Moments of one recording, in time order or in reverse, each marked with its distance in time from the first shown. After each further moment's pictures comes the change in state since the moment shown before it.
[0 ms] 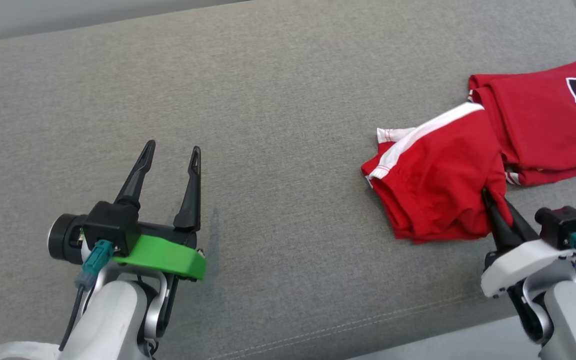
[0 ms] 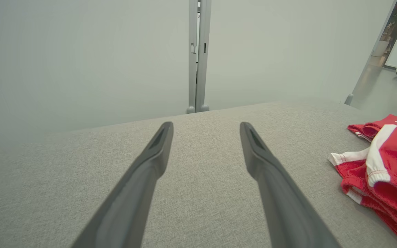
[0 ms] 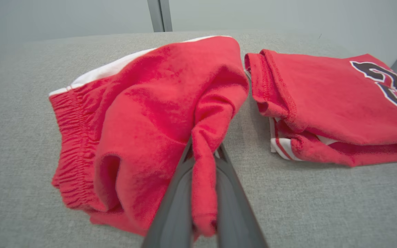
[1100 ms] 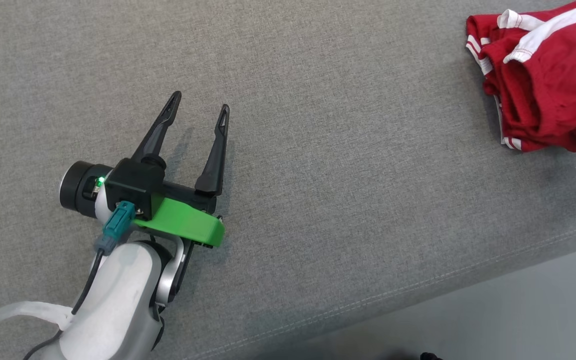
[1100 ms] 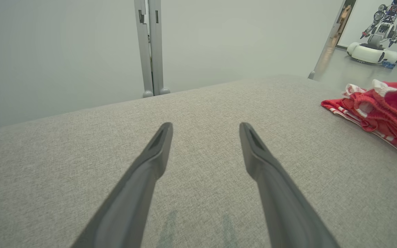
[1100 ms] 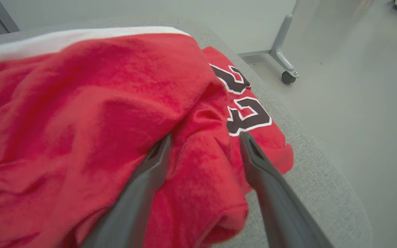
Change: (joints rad) left arm -0.156 -0.003 -0.076 -0.013 0.044 -0.029 0.046; right arm -0.542 -0.197 0.002 0.616 0.233 0.000 -0.056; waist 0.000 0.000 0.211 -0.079
